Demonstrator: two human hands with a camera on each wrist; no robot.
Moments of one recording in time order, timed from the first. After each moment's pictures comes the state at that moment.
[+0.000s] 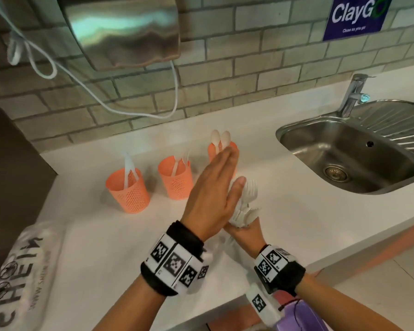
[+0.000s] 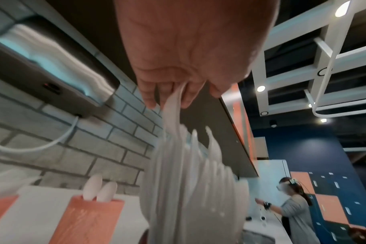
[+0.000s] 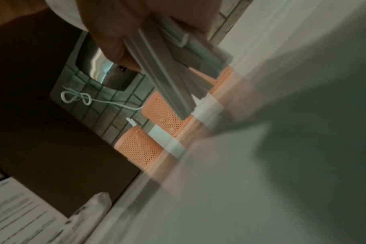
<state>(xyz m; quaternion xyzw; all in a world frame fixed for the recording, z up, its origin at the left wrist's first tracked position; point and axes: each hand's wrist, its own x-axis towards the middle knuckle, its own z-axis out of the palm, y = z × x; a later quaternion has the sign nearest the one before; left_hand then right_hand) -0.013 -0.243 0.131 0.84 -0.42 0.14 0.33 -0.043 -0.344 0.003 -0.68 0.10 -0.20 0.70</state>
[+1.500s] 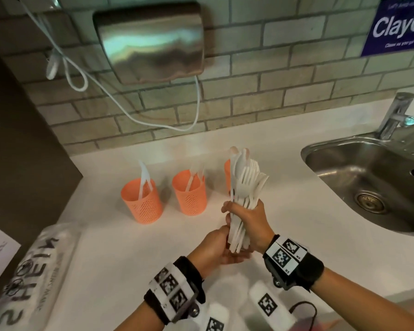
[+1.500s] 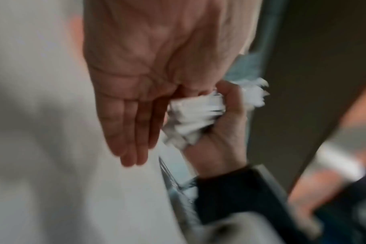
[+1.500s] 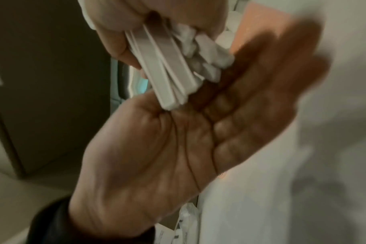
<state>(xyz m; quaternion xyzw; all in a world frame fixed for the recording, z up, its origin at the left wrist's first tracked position) 0.000 -0.249 0.070 0.67 0.02 -0.35 0.65 0.005 -0.353 0.078 -0.56 0.07 -0.09 0.82</state>
